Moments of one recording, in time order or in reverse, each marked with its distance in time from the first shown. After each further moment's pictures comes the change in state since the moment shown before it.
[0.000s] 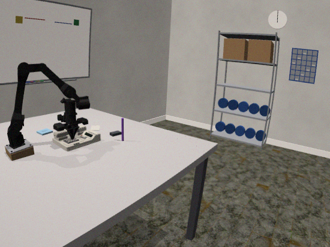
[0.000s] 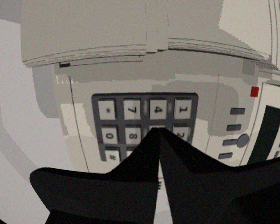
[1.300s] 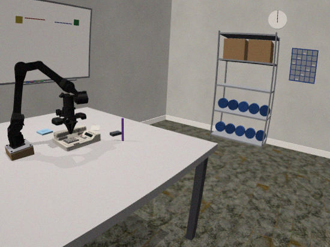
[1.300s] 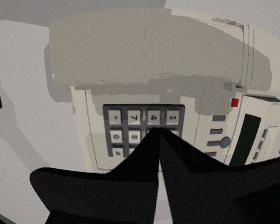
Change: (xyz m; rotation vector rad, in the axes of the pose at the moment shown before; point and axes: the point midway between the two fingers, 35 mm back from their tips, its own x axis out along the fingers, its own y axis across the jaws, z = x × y) arm -0.025 -0.001 0.016 -0.013 0.003 0.005
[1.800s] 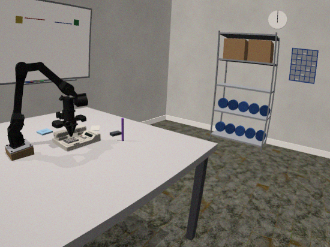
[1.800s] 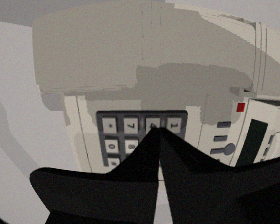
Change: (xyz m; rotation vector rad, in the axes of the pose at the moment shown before) arm 0.014 -0.001 0.001 0.003 0.004 -0.015
